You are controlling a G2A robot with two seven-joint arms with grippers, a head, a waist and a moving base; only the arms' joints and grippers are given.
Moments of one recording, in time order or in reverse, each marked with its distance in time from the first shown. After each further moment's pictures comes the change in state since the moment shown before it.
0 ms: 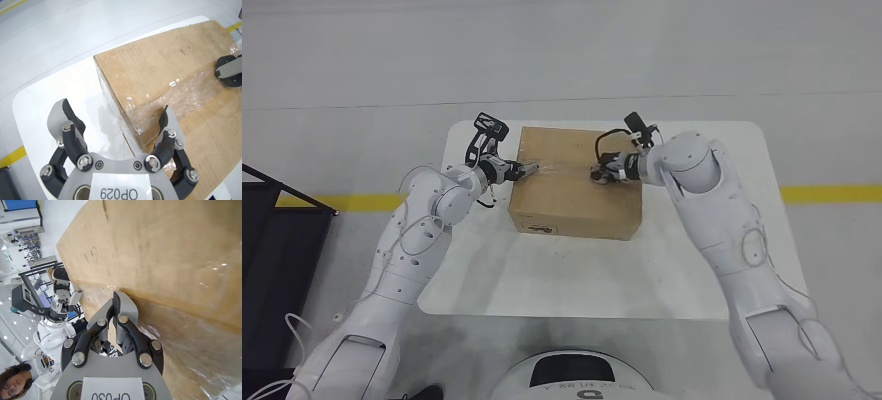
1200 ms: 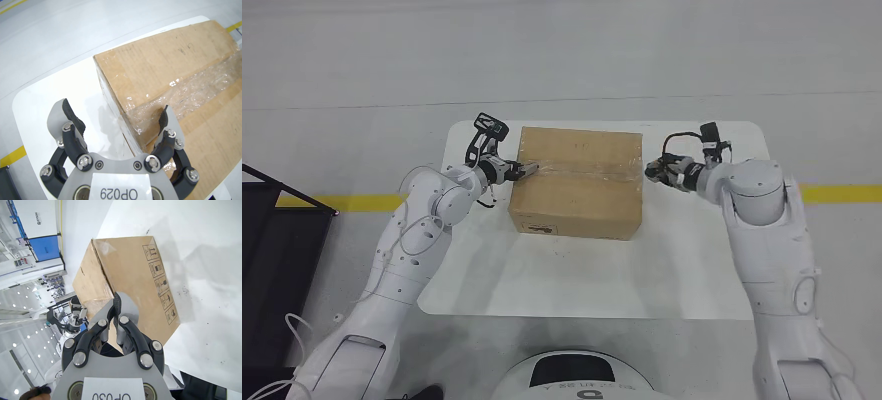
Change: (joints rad) left arm 0.000 0.000 0.000 0.000 0.000 0.000 0.000; right arm -0.274 0.089 0.329 -0.259 0.067 0.081 -0.134
